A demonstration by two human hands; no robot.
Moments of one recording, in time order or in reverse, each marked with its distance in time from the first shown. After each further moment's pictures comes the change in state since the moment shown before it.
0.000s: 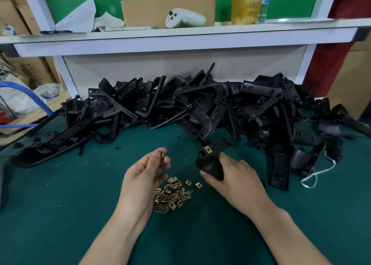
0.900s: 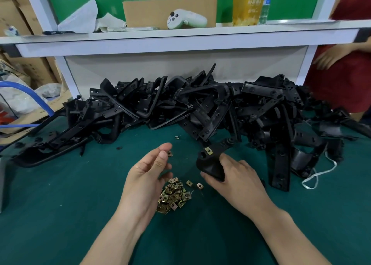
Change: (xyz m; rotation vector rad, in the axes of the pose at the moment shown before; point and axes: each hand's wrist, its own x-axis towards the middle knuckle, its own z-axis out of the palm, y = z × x) left_hand -0.003 0.003 0.003 -0.068 -0.063 0.030; right_hand 0.000 -0.002 0.001 0.024 0.024 -0.016
